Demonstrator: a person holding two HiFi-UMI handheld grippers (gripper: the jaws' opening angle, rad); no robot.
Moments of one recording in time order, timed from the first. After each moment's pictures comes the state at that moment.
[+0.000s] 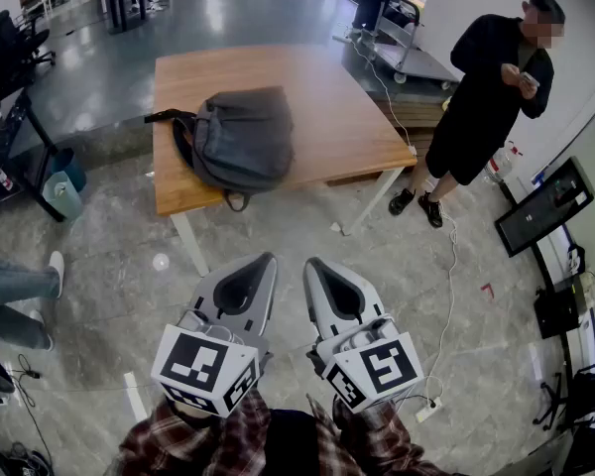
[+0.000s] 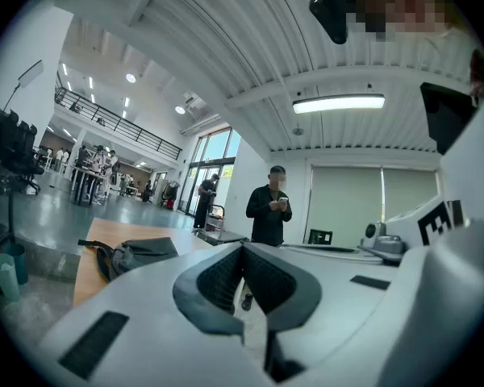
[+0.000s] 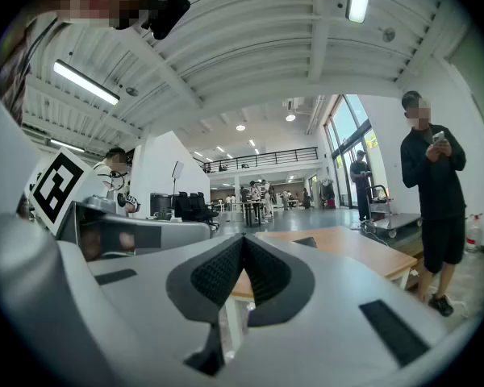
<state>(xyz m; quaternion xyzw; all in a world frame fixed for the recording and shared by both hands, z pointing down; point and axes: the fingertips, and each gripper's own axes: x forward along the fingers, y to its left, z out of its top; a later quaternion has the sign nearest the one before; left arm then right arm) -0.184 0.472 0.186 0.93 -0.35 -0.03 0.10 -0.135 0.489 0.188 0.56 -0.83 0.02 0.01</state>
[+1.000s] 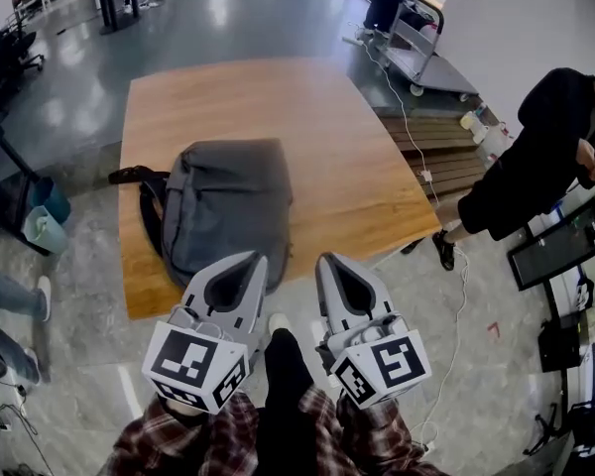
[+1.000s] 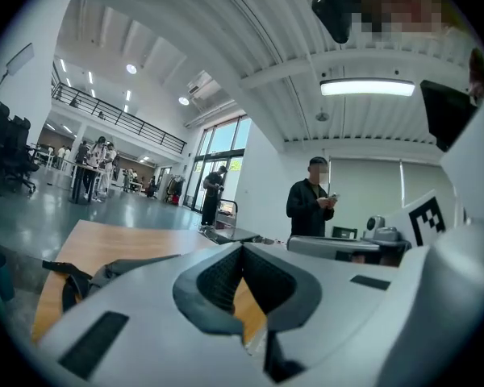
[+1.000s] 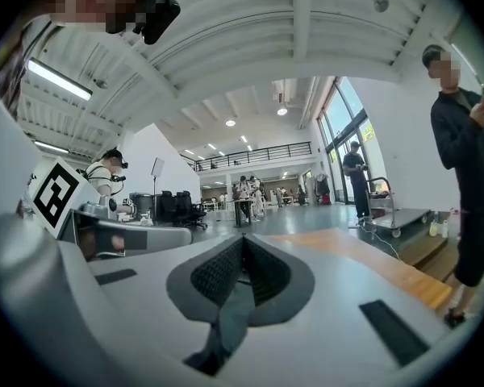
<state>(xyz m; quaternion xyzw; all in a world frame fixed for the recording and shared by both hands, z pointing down) -0.104 0.138 0.215 0.92 -0.37 0.00 0.12 -0.026 0.156 0.210 0.57 -0.82 0.05 0.01</state>
